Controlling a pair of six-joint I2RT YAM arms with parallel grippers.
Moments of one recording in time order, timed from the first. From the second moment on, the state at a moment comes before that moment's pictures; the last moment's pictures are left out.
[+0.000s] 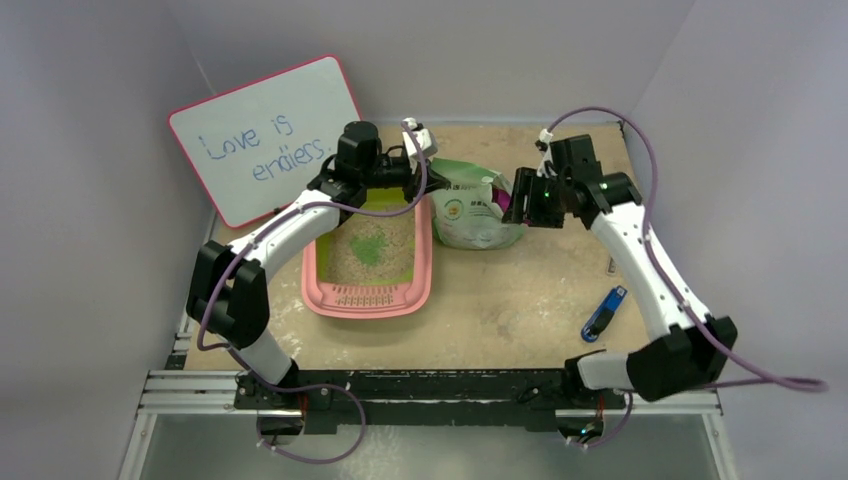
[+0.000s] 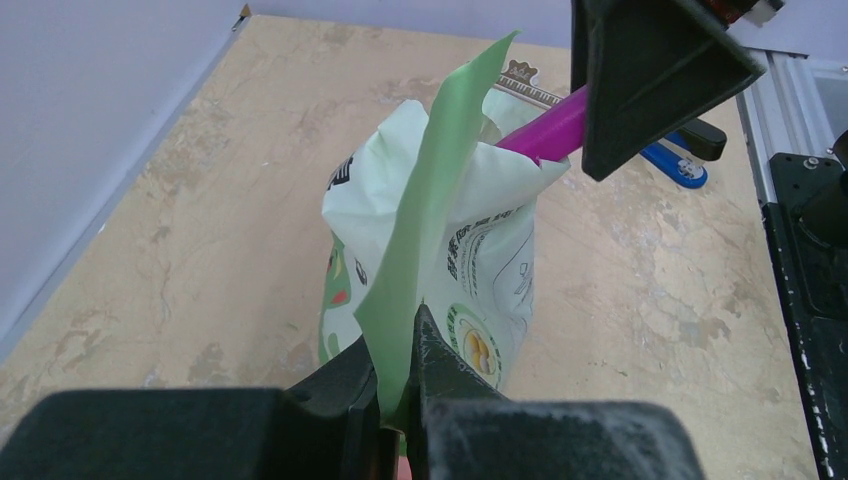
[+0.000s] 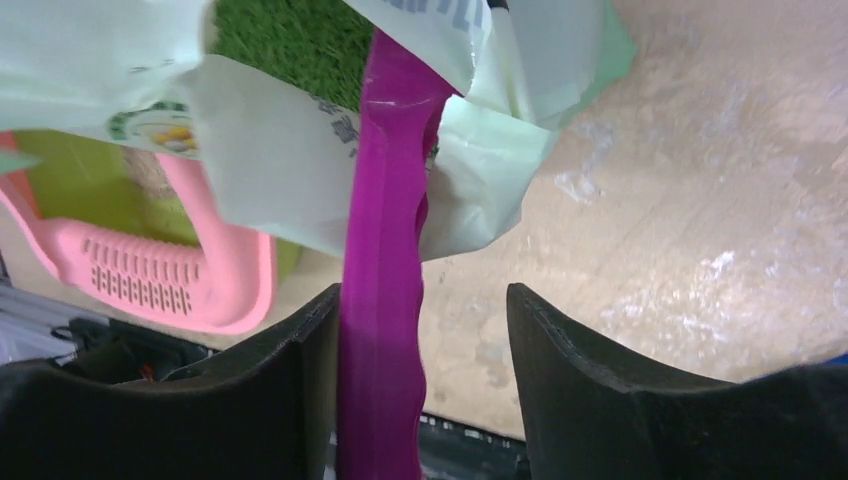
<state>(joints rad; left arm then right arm) -0.49 1.65 1.31 0.11 0.82 0.21 0.27 1.39 1.42 -1.02 -0.16 0.36</state>
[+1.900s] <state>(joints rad) -0.49 1.65 1.31 0.11 0.81 0.20 0.45 1.10 1.00 -0.39 0.22 0.57</state>
